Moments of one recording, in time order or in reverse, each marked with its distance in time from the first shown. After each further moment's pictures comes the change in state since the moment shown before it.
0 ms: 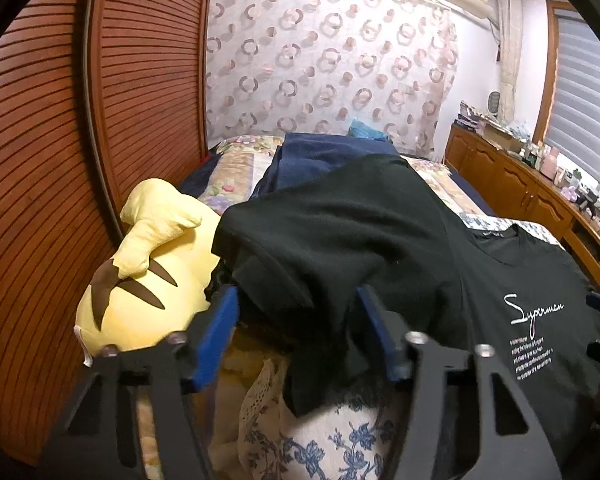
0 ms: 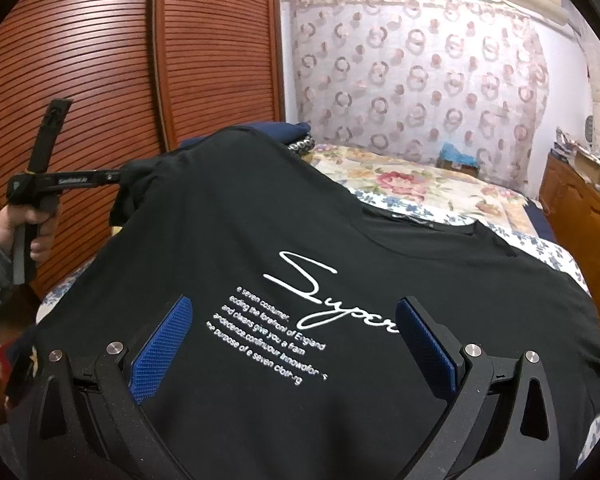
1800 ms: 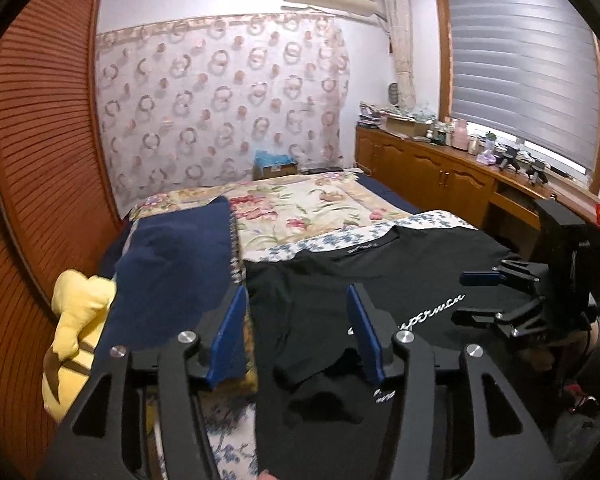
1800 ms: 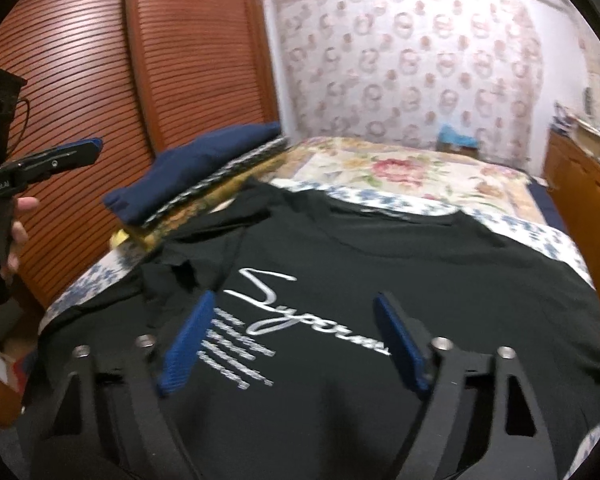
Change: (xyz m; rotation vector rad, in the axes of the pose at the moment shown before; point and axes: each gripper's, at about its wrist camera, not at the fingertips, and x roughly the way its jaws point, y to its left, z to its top) left arm -0.069 -0.131 0.027 0.262 -0.101 -0.224; right arm 0.004 -0.051 0.011 0.066 0.031 0.057
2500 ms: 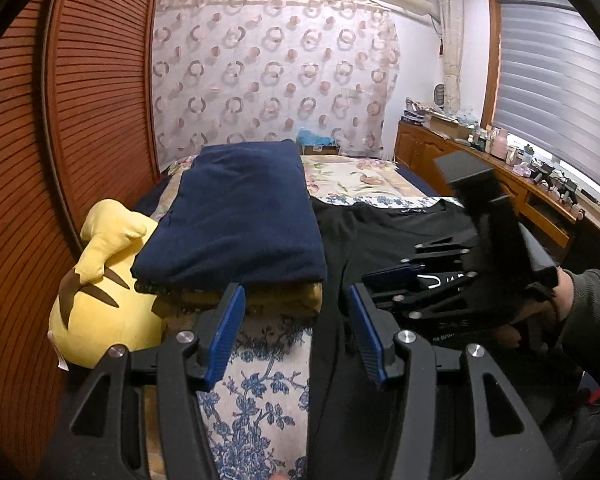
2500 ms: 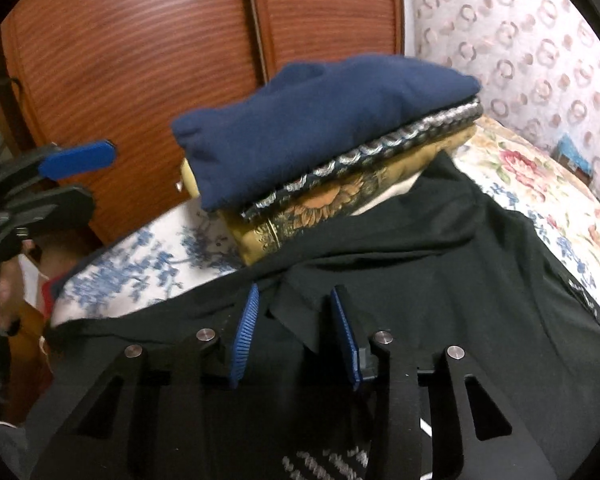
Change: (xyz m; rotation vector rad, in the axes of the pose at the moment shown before) left arm -0.007 0.040 -0.071 -0.142 0.047 0.096; right arm 0.147 0.113 0.037 -0.279 0.281 0.263
